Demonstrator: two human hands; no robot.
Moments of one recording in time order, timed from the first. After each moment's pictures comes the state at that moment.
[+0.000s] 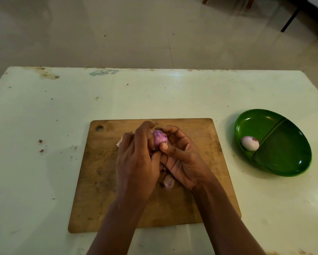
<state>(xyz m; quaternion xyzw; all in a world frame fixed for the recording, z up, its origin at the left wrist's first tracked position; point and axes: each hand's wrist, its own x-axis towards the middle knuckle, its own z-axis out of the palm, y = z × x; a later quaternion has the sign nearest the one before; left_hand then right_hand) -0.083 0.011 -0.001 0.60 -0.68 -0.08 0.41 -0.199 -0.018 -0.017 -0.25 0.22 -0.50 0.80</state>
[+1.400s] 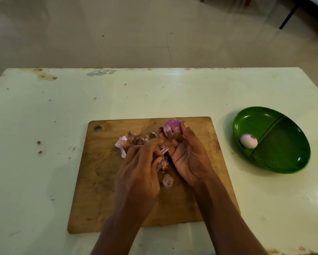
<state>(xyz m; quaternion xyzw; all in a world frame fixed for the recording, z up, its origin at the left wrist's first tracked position) -0.082 0.031 -0.009 0.56 -0.72 -0.08 0.41 -0.205 -0.026 -0.027 -0.10 0.27 -0.59 0.75</state>
